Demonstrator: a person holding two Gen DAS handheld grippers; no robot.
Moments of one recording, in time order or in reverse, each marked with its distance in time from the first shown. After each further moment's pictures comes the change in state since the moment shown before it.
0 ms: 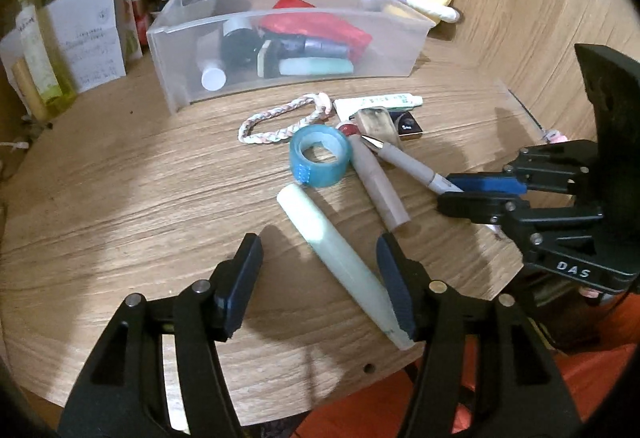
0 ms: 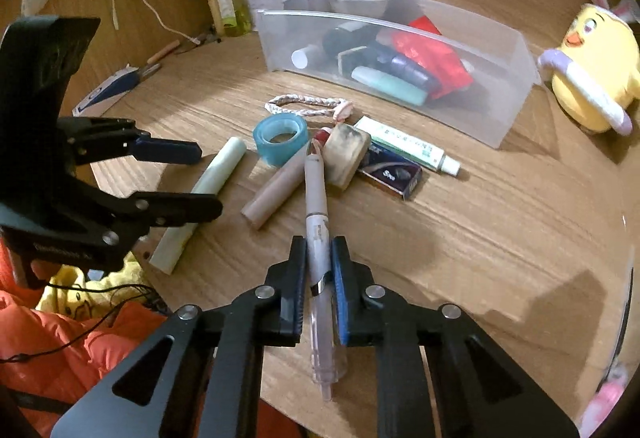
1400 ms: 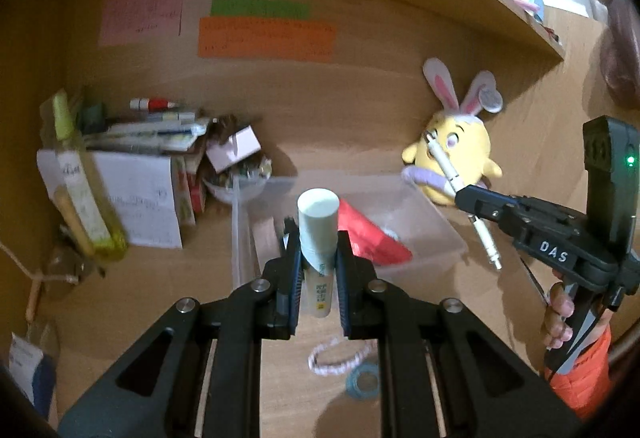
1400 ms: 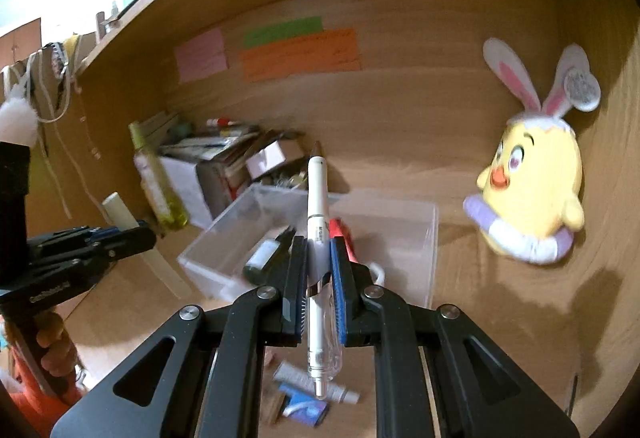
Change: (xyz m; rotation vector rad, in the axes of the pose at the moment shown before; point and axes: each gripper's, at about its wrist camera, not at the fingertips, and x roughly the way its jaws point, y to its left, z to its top) left arm -0.068 0.057 0.134 -0.090 -0.398 0.053; right arm -0.056 -0.066 0.141 0.188 -0.412 -0.134
